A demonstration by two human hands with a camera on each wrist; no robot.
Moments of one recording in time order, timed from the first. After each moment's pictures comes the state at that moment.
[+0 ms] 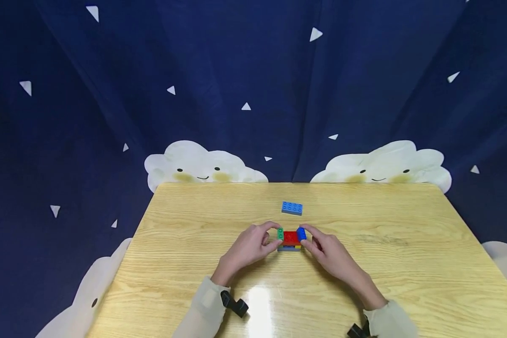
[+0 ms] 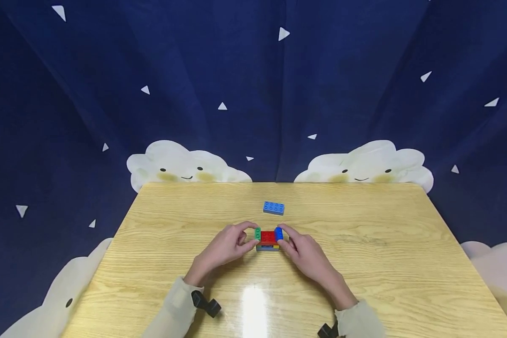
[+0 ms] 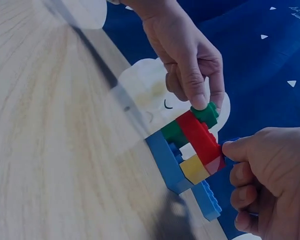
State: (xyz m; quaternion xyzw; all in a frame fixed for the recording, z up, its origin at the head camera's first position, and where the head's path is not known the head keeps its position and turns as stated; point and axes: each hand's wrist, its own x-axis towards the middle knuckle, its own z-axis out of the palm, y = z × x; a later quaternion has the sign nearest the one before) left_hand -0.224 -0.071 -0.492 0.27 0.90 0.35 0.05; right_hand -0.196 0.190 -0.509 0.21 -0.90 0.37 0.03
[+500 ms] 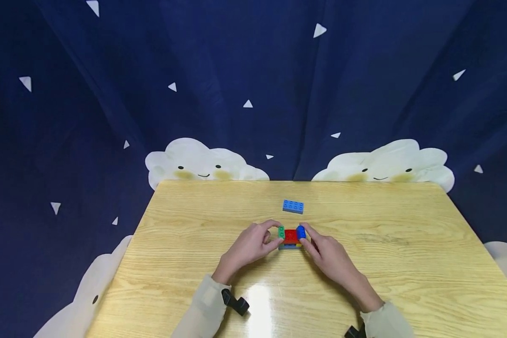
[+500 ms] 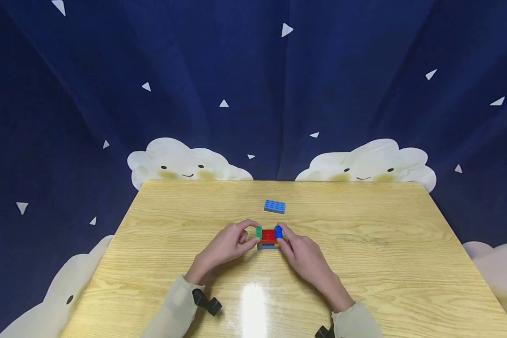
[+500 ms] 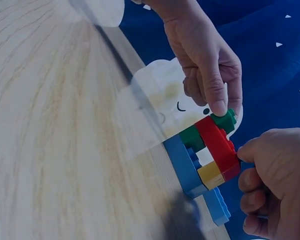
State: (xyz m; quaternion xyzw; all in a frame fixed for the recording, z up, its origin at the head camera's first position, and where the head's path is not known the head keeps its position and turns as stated) left_hand -0.226 -0.072 -0.495 0.28 0.89 0.35 0.05; right_hand -0.191 0.180 -0.511 0.19 -0.93 0.30 0.05
